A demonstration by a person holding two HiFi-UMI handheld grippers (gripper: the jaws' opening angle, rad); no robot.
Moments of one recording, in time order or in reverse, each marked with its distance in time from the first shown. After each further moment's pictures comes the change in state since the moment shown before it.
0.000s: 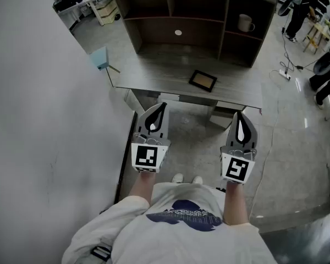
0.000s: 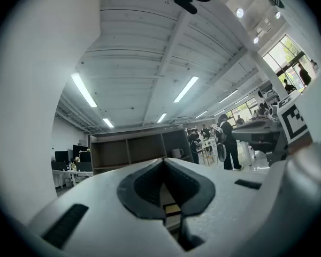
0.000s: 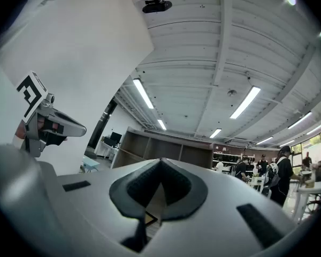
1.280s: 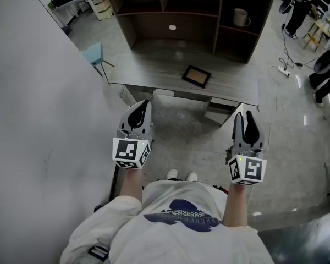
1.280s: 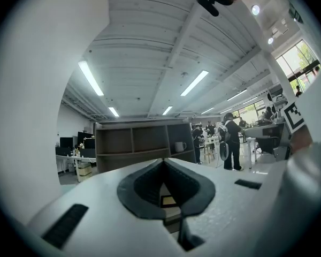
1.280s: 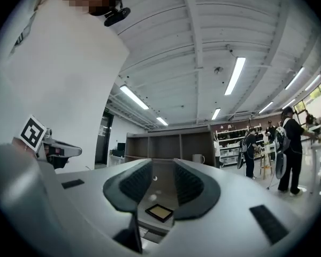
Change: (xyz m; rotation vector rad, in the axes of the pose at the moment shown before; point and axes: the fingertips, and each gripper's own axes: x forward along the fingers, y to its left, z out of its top) left arm 0.004 0.012 -0.023 -0.086 0.099 0.036; right arm -0.009 -0.058 -0.028 0.269 0.064 0.079
